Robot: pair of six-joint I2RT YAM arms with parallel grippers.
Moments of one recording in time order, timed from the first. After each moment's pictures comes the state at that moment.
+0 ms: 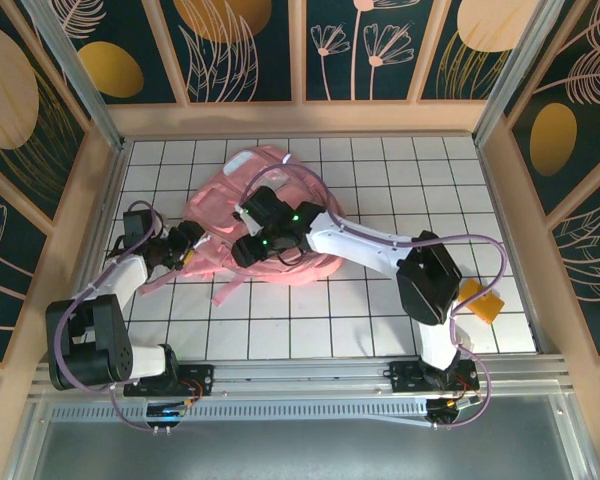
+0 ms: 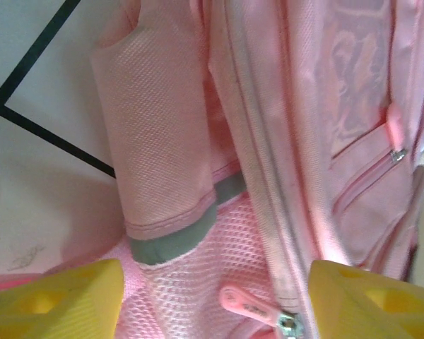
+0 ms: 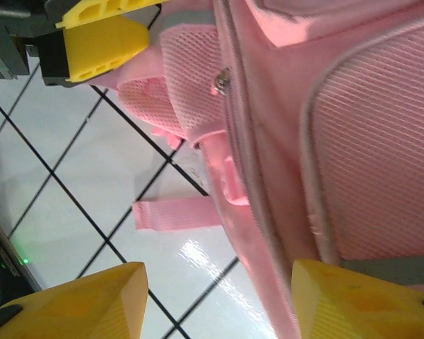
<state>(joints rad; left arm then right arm) 0.13 1.33 0.64 -0.21 0.52 -0.82 1.01 1.92 1.61 -0.61 -0.18 0.36</state>
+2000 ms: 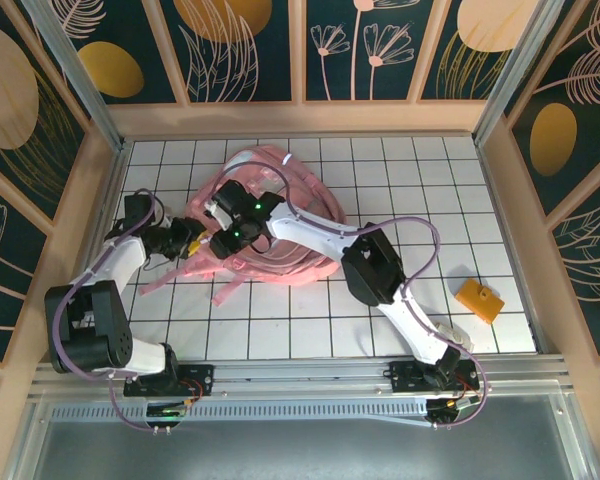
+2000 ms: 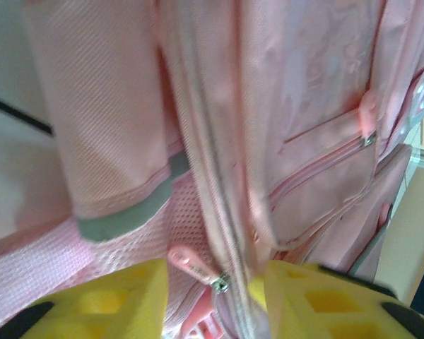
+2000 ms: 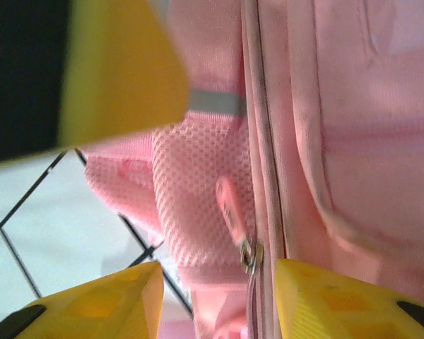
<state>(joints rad) 0.11 1.43 0.81 -0.39 0.59 -0.82 0.98 2.32 2.07 -0.75 -0.23 0.21</state>
